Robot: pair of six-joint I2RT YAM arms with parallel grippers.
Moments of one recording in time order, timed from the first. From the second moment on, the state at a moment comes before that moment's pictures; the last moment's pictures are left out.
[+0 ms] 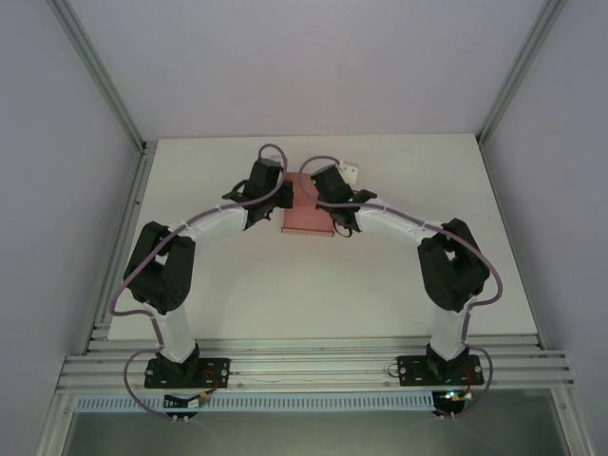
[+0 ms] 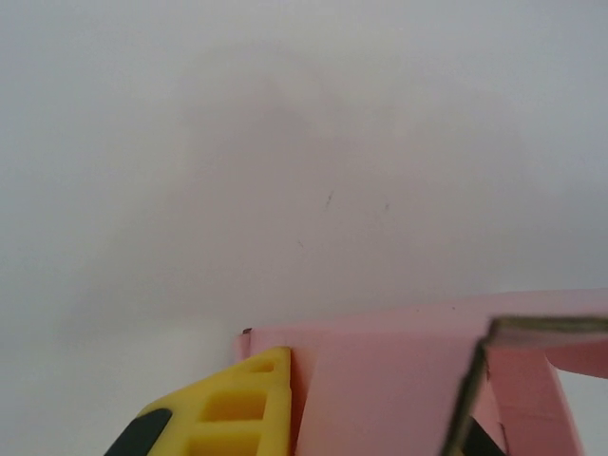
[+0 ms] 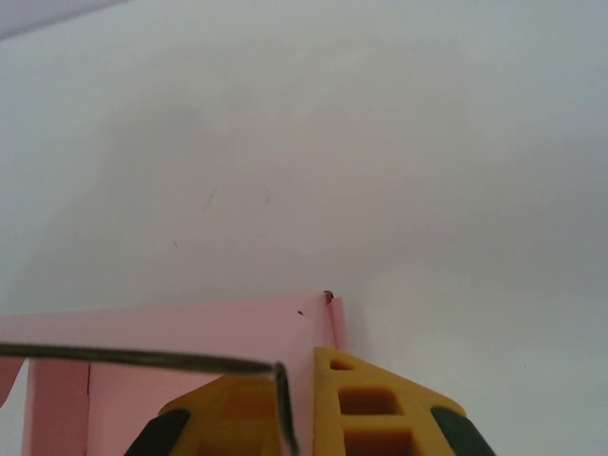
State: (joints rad) left arm -0.49 1.82 1.23 -0.06 -0.06 -0.32; right arm 0.68 1.87 1.37 -0.34 0.46 0.68
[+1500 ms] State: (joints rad) left arm -0.50 1.70 0.84 0.38 0.09 -0.37; right arm 0.82 1.78 1.07 -0.09 0.62 0.73
